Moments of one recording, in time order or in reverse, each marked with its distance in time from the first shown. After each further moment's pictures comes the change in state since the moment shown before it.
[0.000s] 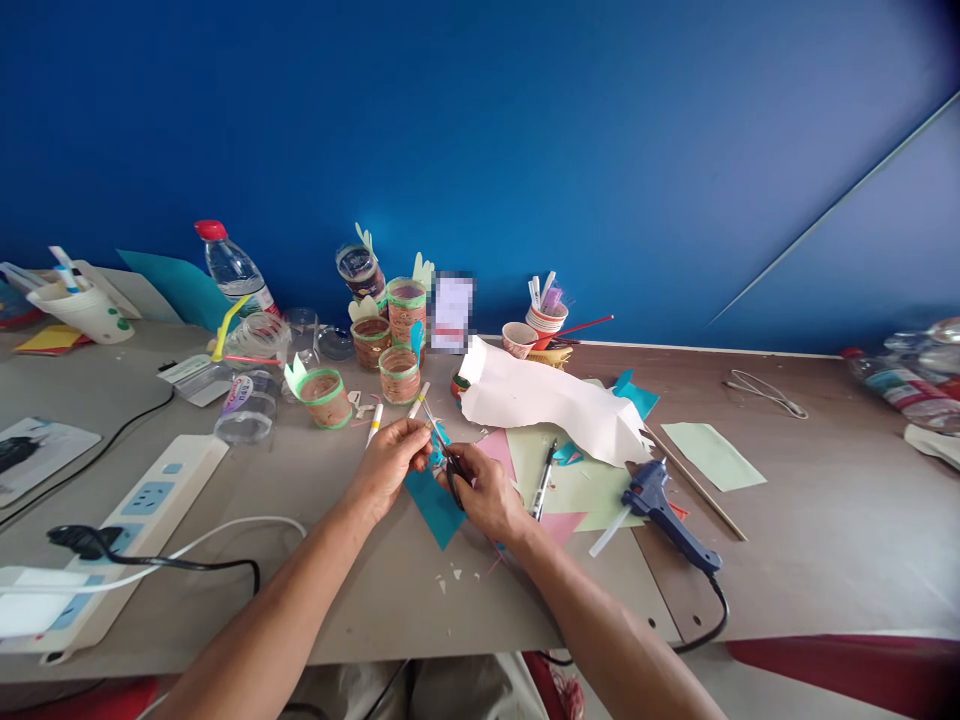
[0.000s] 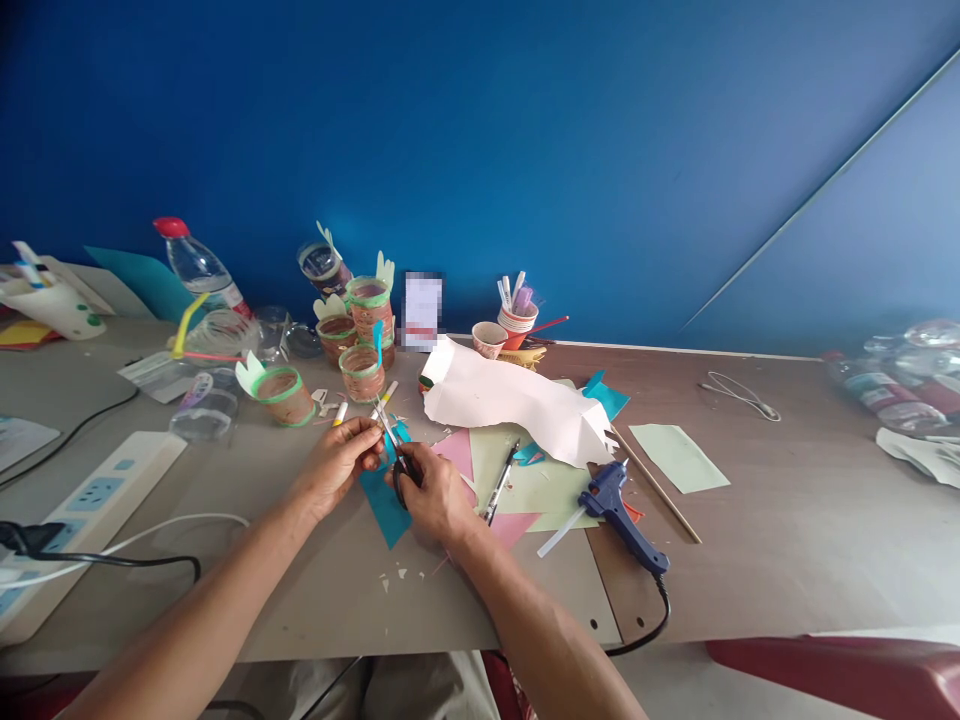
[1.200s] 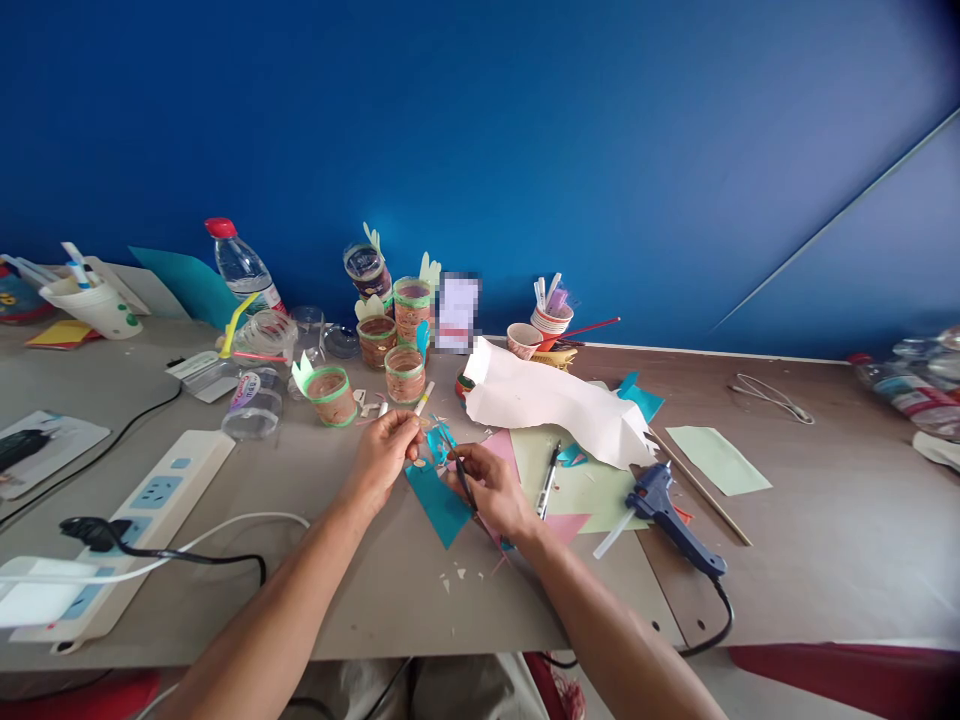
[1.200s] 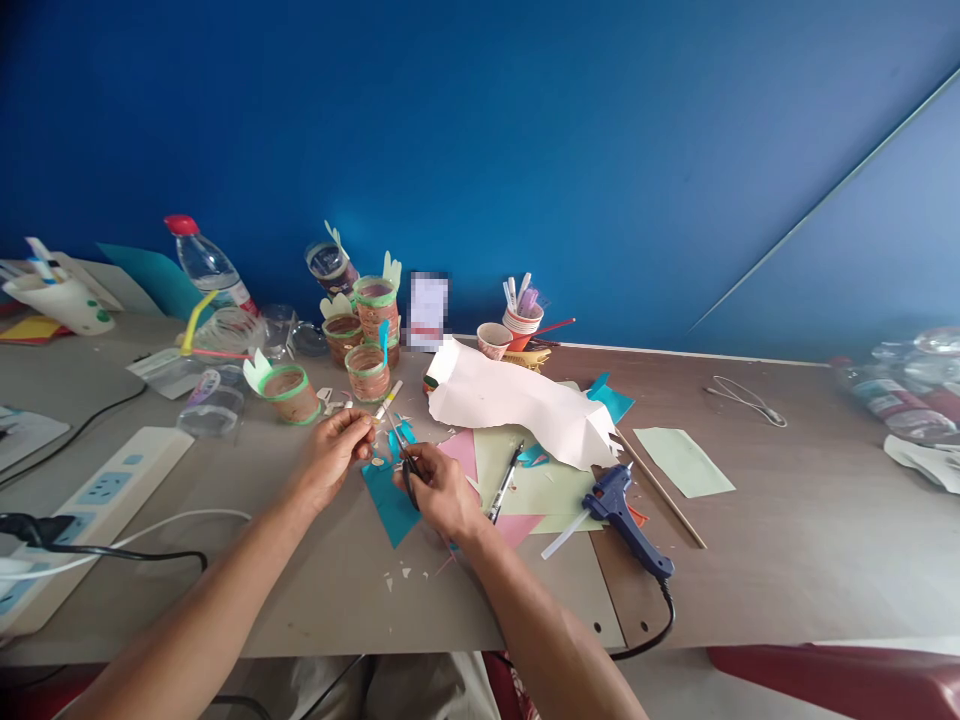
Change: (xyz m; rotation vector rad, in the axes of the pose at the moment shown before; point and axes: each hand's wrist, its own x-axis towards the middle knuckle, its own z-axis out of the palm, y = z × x) left_hand 0.001 0.007 -0.006 0.067 0.153 0.094; right_hand 0.001 0.009 0.000 0.216 -0.083 0.090
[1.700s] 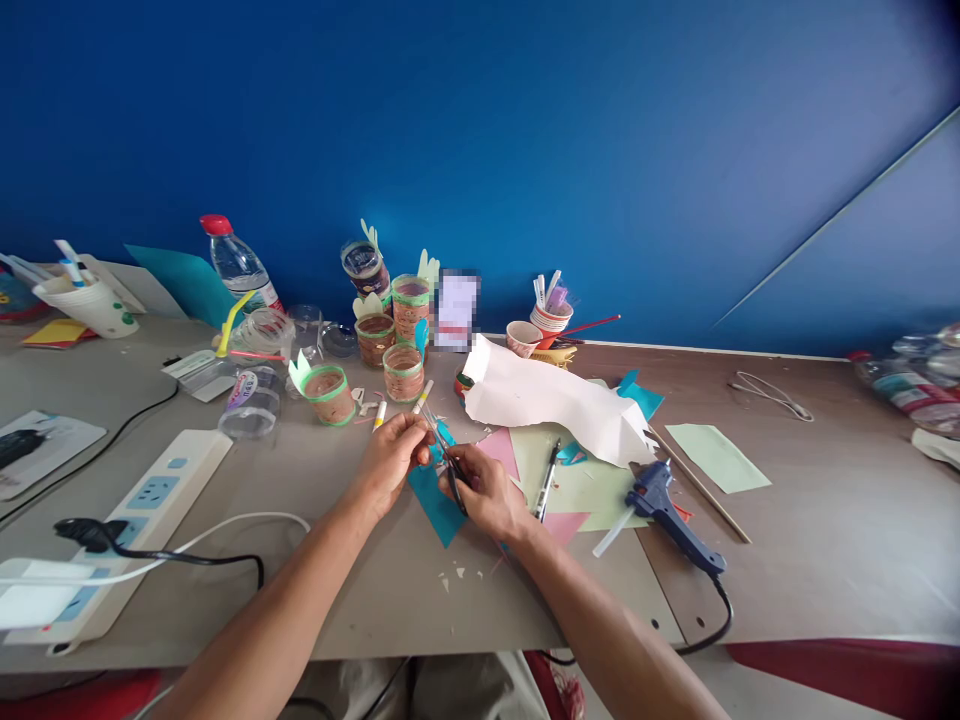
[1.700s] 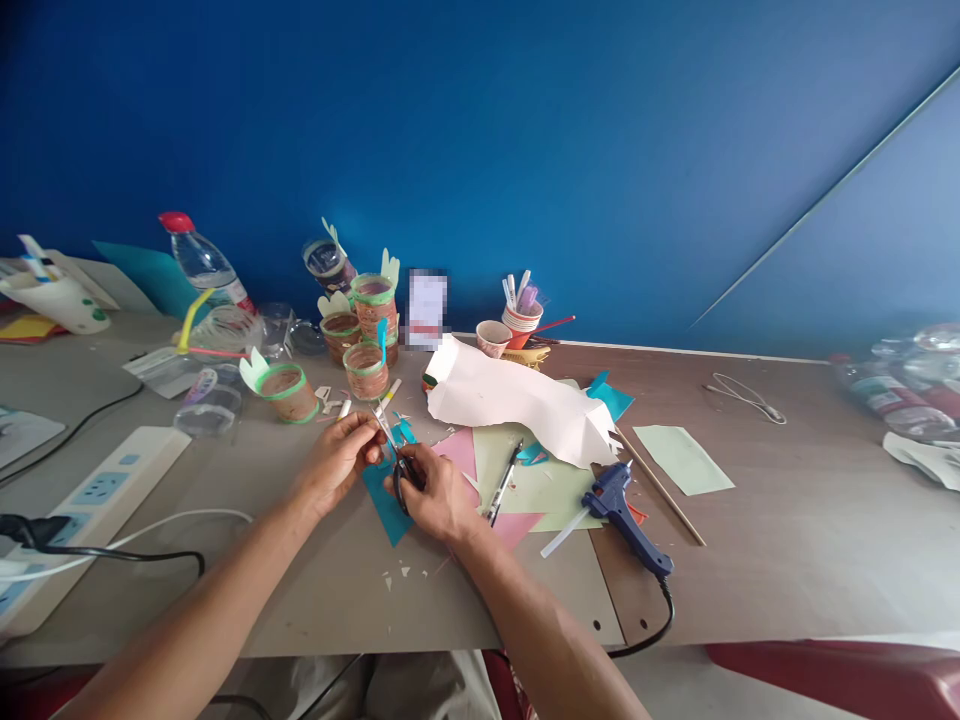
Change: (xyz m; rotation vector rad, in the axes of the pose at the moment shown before) left_hand -0.006 -0.001 0.009 -0.125 -0.084 -0.075; right_hand -0.004 -0.015 0.003 -0.171 -0.003 -0.011
